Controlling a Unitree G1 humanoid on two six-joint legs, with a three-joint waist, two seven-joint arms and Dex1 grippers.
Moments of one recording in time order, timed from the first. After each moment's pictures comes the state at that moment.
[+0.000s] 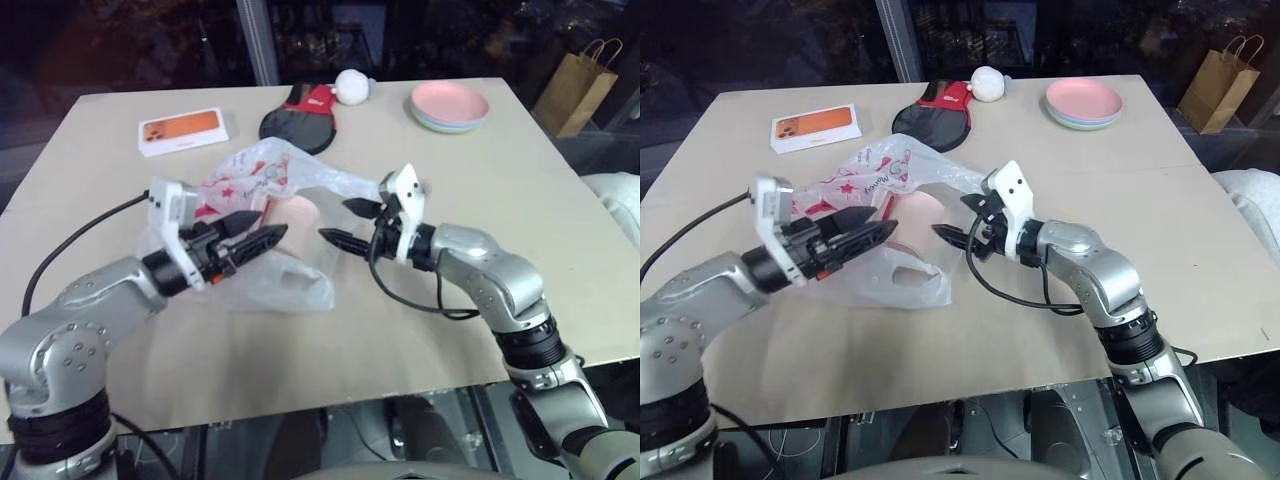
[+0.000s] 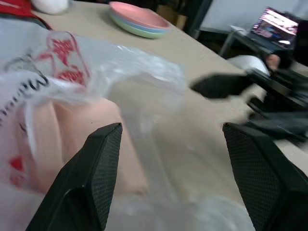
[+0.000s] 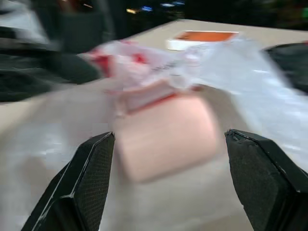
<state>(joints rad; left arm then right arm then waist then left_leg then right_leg) -0.10 0.71 0.51 -0.57 -1.08 1.07 -0.58 -0.60 -0.29 0.25 -0.22 0.40 0.65 0.53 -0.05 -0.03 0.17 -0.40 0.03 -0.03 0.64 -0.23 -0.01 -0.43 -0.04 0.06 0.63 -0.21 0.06</state>
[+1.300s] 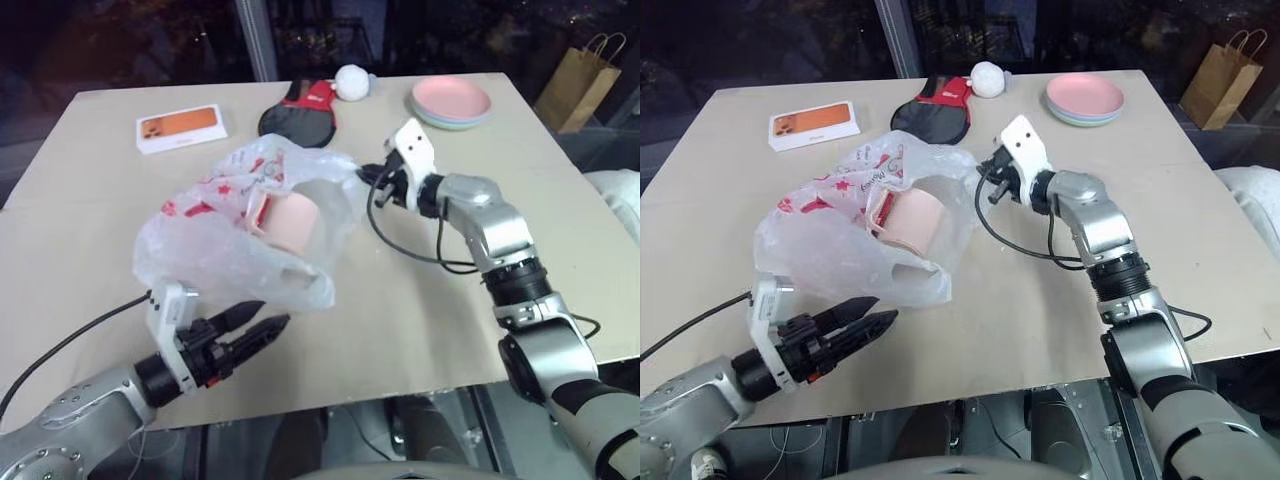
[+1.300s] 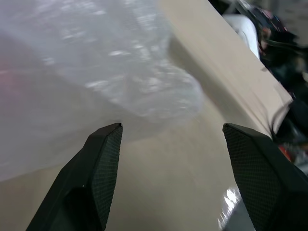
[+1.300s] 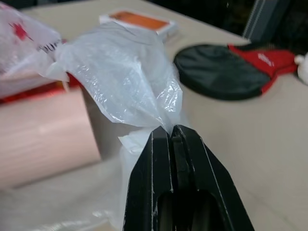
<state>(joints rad) 0.38 0.67 0.48 -0.75 -1.27 0.87 -0.38 -0.89 -0.23 0.15 0.22 0.17 0.51 0.69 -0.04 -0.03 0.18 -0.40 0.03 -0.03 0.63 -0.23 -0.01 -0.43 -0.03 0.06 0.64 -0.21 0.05</state>
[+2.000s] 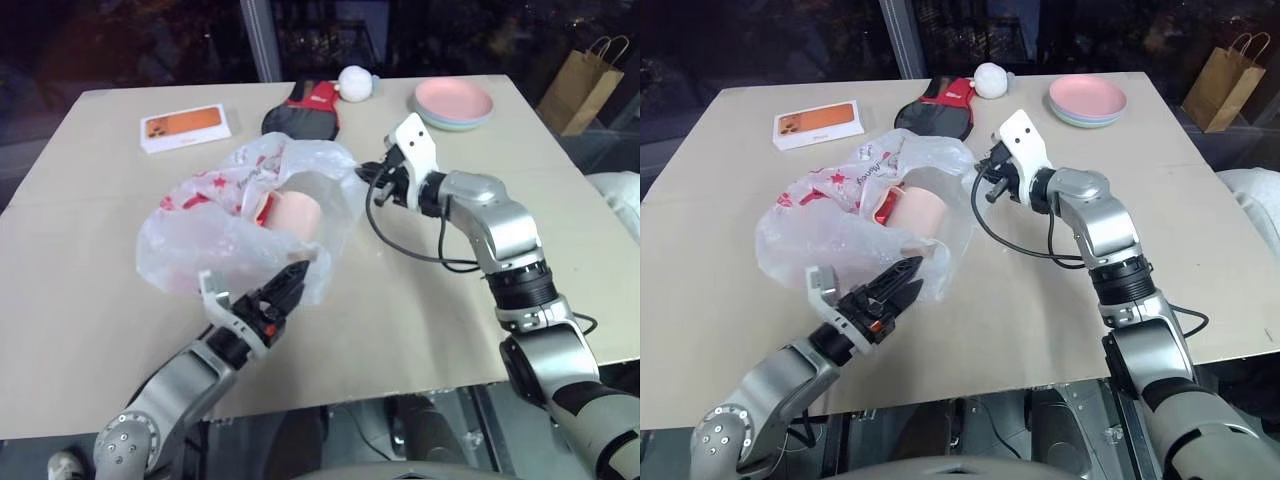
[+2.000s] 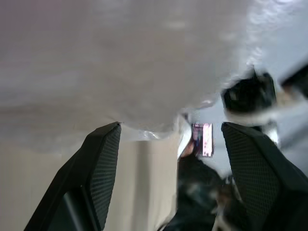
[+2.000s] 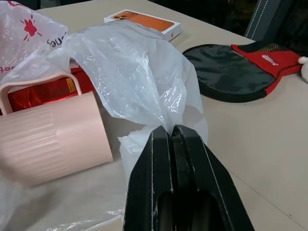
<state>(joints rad) 0.23 0.52 0.17 -0.58 -1.95 0.66 0.37 -0.87 -0.25 0.15 0.13 0.17 0.61 0.67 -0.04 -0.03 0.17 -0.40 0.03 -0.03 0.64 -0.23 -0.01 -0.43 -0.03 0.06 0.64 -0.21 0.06</state>
